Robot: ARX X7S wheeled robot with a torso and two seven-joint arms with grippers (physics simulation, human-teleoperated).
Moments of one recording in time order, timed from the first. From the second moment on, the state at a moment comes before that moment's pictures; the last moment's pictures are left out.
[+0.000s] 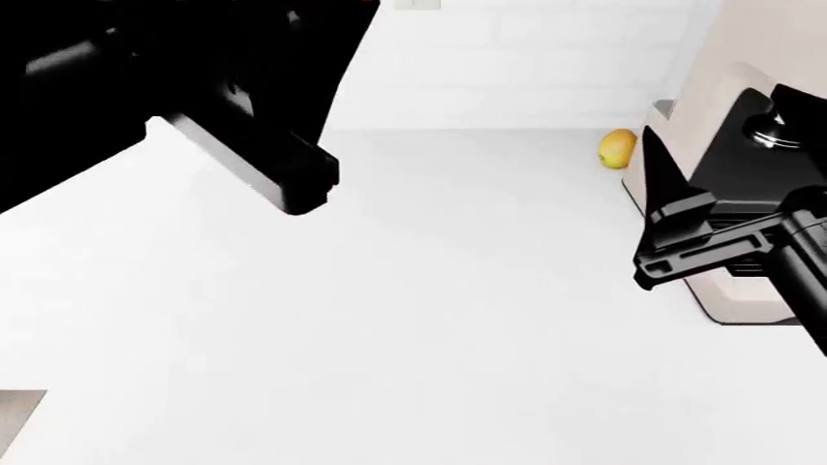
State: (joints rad) left arm -1.66 -0.60 0.29 0.43 -2.24 -1.24 -1.07; right arm 0.69 0.76 0.30 -0.91 1.17 1.20 0.37
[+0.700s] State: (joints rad) left arm -2.08 -0.52 0.36 0.05 -2.08 -1.36 -0.91; right arm 0.61 0.76 0.28 -0.90 1.09 1.12 0.33
